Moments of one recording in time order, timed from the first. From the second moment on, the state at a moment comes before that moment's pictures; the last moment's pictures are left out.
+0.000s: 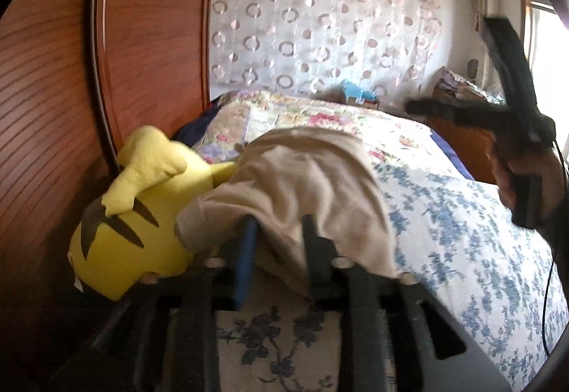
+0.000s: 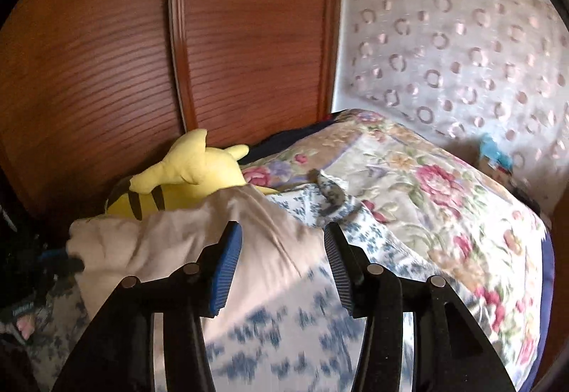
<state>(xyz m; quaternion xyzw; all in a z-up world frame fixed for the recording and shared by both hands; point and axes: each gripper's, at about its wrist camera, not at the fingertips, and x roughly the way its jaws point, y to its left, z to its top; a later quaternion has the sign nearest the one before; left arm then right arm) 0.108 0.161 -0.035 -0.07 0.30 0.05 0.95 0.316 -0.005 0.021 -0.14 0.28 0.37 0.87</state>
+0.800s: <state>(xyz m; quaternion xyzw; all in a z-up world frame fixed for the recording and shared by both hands) 0.072 0.010 0.044 0.00 0.21 -0.05 0.98 0.053 -0.186 0.049 0.00 0.24 0.18 0.95</state>
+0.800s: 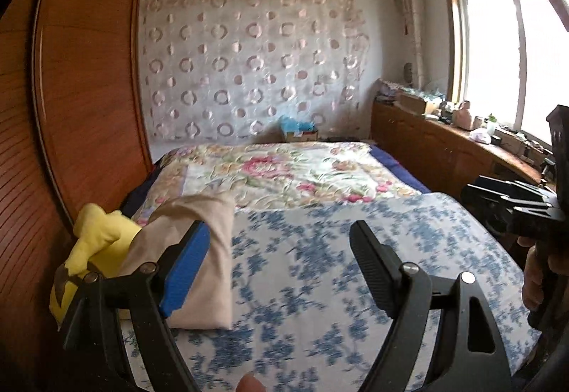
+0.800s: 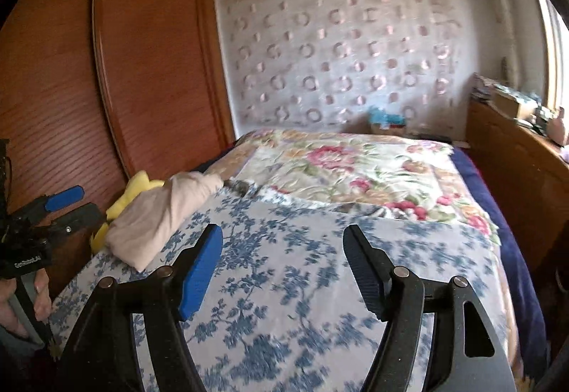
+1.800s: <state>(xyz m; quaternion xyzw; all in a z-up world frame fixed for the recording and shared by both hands) 0.067 -0.014 0.045 0.00 0.22 -0.04 0.97 -0.017 -0.184 0.051 0.02 0.20 0.12 0.97</state>
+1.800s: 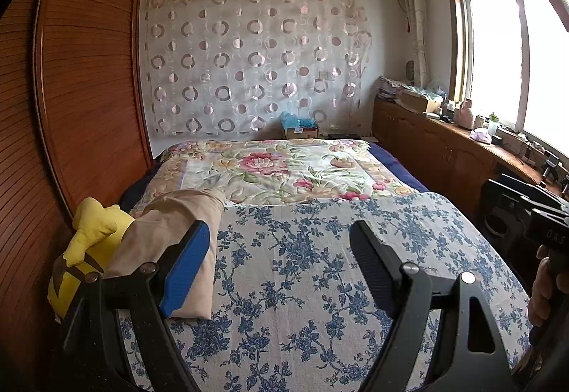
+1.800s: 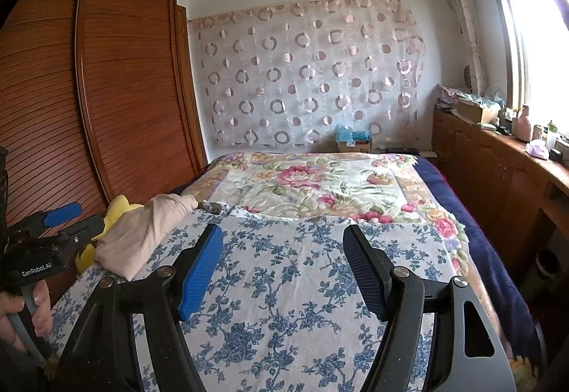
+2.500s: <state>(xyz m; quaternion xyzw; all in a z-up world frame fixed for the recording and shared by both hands) 0.064 -0.013 0.045 0.00 0.22 -0.03 0.98 -0.012 -0.193 0.050 0.02 0.20 0.13 0.97</state>
